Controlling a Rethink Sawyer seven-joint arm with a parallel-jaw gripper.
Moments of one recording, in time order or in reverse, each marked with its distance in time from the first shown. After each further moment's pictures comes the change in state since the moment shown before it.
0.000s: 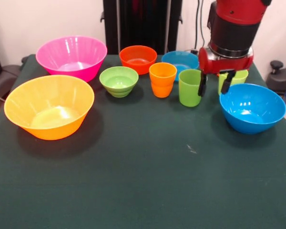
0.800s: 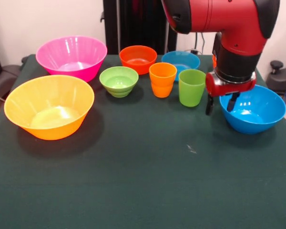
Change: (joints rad) arm 0.024 0.124 0.022 -0.032 0.000 -0.101 0.000
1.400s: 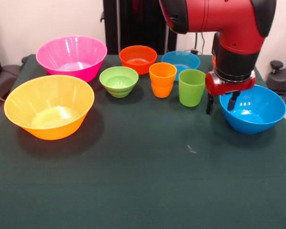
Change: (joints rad) arm -0.022 -0.016 0.021 0.045 0.000 -0.031 0.000
